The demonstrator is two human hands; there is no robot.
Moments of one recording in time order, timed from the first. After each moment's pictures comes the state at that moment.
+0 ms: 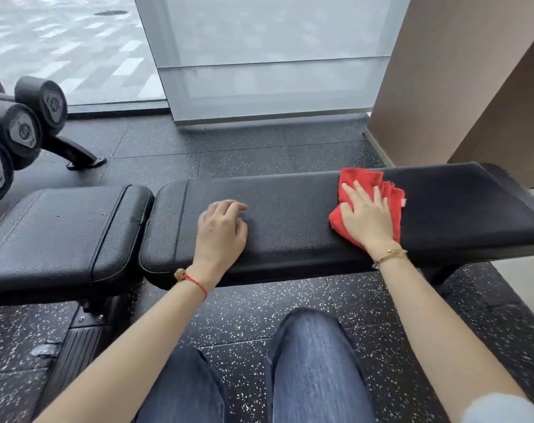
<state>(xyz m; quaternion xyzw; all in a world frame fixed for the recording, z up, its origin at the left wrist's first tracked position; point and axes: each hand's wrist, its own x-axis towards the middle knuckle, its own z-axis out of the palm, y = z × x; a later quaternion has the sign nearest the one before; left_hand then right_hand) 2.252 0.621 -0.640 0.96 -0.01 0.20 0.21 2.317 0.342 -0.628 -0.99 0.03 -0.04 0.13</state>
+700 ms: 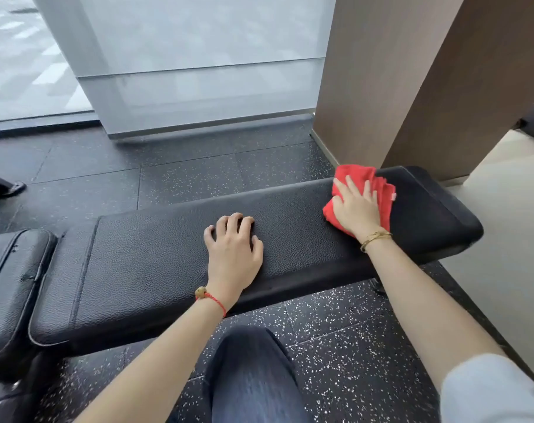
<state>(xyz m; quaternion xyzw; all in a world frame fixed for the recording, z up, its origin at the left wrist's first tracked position) 2.310 0.471 -0.657 0.98 -0.04 0.16 0.14 2.387 0.212 -0.624 -0.99 0.11 0.00 0.12</state>
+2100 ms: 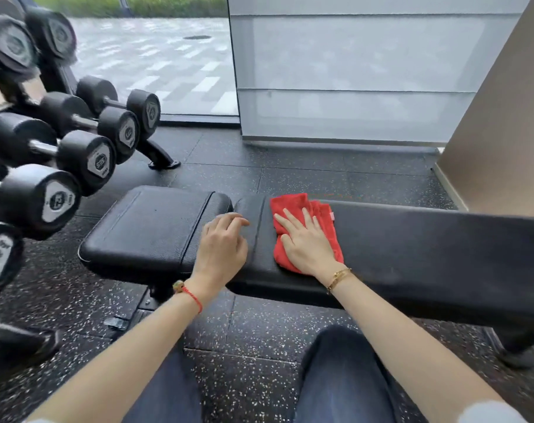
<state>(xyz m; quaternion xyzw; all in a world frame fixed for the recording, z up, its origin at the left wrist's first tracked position) 2.205 0.743 -0.619 0.95 0.04 0.25 0.18 2.297 0.566 -0.629 -0.94 -0.28 0.04 0.19</state>
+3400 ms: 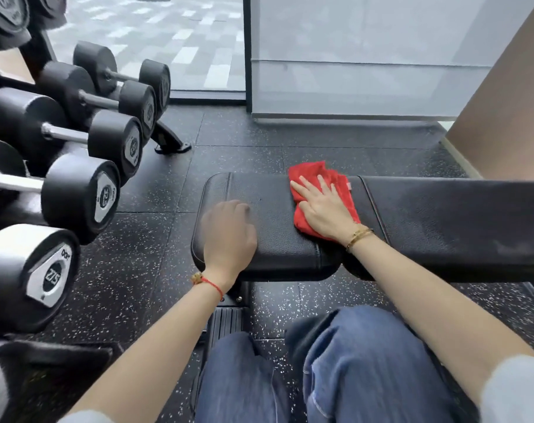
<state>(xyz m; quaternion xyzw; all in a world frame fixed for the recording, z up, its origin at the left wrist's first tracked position) 2.177 1.000 -0.653 0.96 0.07 0.21 0.15 2.279 0.807 -0.621 -0.97 -0.21 0.03 0.12</state>
